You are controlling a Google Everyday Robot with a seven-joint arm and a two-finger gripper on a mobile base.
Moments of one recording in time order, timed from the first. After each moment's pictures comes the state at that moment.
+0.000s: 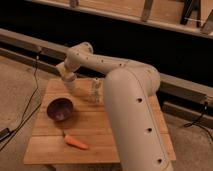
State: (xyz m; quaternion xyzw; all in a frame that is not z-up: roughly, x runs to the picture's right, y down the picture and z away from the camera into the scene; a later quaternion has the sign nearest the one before) arm -0.230 -0.108 0.910 -0.21 -0.19 0.42 0.86
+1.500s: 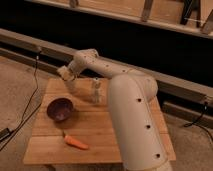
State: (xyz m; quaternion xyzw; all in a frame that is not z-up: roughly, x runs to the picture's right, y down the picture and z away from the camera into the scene) arm -0.235 -0.090 0.933 -0.25 -0.22 0.40 0.86
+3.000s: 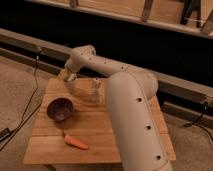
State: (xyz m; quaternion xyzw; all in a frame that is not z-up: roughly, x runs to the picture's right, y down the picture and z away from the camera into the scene) arm -0.232 -0.094 0.904 -0.25 -0.16 0.41 0.86
